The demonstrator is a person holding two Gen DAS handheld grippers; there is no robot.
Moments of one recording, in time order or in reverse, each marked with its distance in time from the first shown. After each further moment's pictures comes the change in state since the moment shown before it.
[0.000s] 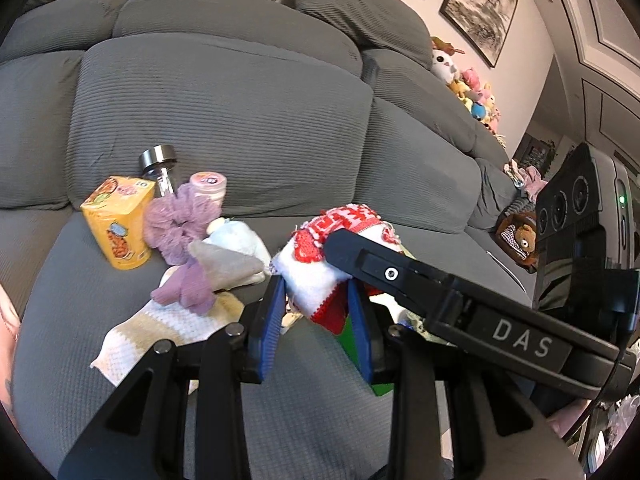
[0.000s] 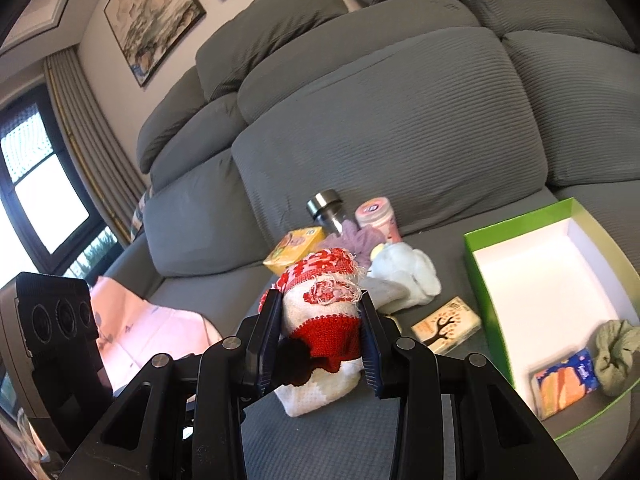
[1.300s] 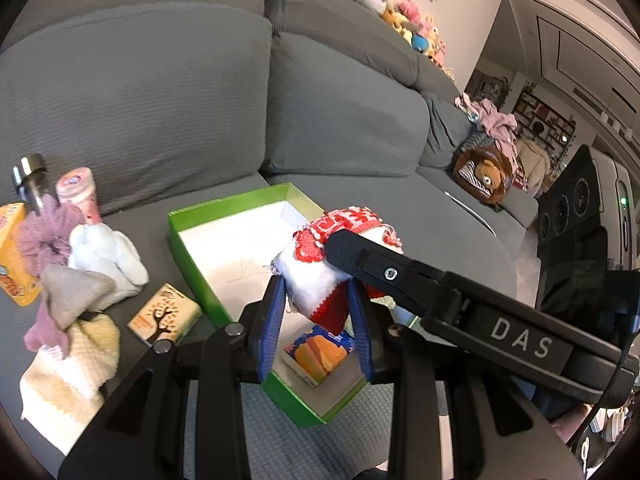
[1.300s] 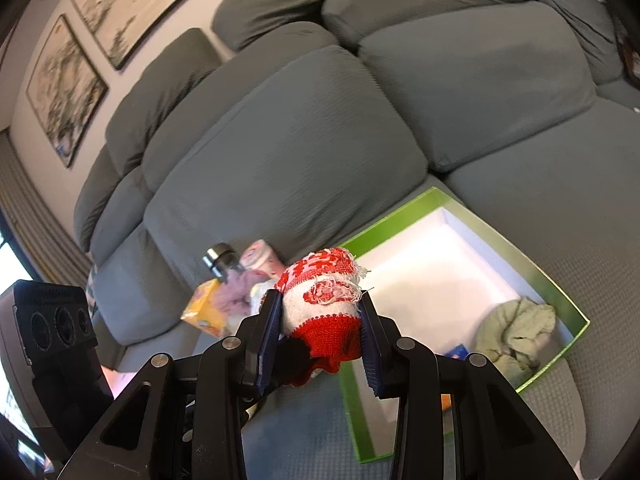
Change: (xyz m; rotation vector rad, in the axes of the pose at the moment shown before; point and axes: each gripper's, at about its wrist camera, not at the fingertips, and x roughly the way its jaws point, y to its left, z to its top) left arm 0.112 -0.100 0.004 0.146 0.200 -0.164; right arm -0.052 -0.129 0.002 0.270 -0.090 -0.201
